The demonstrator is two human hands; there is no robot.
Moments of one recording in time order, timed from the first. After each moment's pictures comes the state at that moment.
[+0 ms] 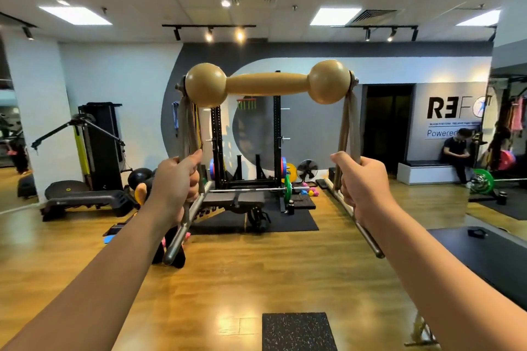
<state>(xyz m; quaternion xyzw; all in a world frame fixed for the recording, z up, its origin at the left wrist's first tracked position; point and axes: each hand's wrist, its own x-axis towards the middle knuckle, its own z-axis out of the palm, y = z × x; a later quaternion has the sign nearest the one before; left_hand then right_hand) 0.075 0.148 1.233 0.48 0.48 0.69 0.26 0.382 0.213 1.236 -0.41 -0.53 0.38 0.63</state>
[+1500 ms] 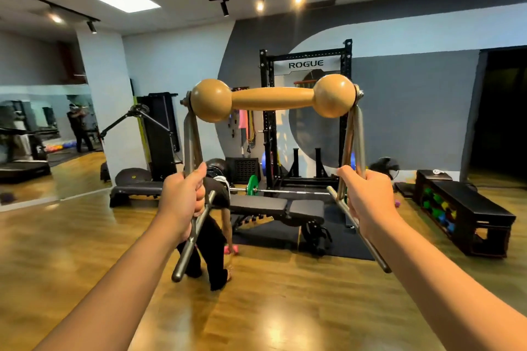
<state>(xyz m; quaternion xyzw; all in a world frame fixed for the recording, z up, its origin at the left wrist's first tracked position) -0.129 0.708 1.180 0.38 0.58 0.70 0.16 0.140 0.861 1.172 -0.36 -0.56 0.45 0.60</state>
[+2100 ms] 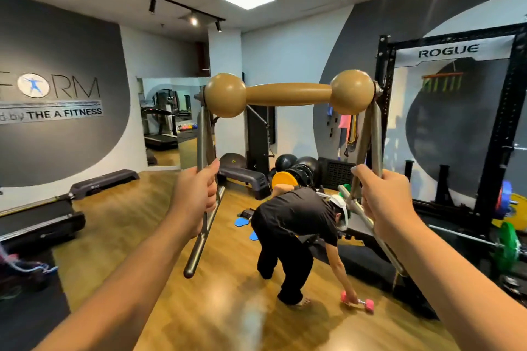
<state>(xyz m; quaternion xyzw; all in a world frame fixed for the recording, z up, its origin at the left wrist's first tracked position) -0.287 0.798 1.187 0.24 0.62 0.75 0.03 -0.103 1.045 1.190 -0.23 -0.63 0.57 0.48</state>
